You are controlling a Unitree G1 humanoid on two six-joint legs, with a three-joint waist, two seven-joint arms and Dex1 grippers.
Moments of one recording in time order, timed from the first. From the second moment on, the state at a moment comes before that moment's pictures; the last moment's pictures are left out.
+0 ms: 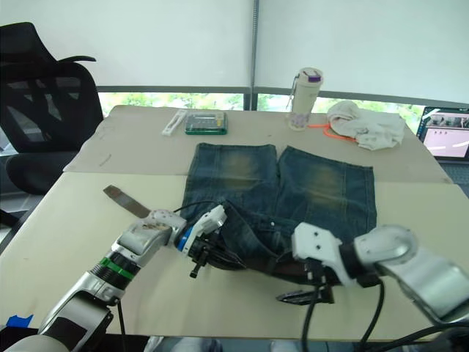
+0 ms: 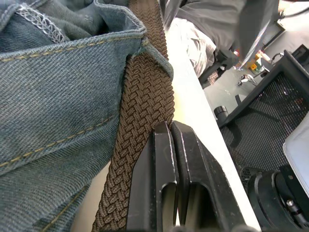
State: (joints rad) left arm -0.67 0.42 -0.41 0.21 -0.36 0.66 -1.45; right arm -0.19 -1.11 0.18 -0.61 0.45 0.63 1.07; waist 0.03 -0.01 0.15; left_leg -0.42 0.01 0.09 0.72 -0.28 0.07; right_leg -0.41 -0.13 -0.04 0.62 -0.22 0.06
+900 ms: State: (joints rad) left arm -0.68 0.41 -0.41 0.19 -0.36 0.65 -1.45; right arm -0.23 -1.08 0.15 -0.54 0.62 0.89 1.19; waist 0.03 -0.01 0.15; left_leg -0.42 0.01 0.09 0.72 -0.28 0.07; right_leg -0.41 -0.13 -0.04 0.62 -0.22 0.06
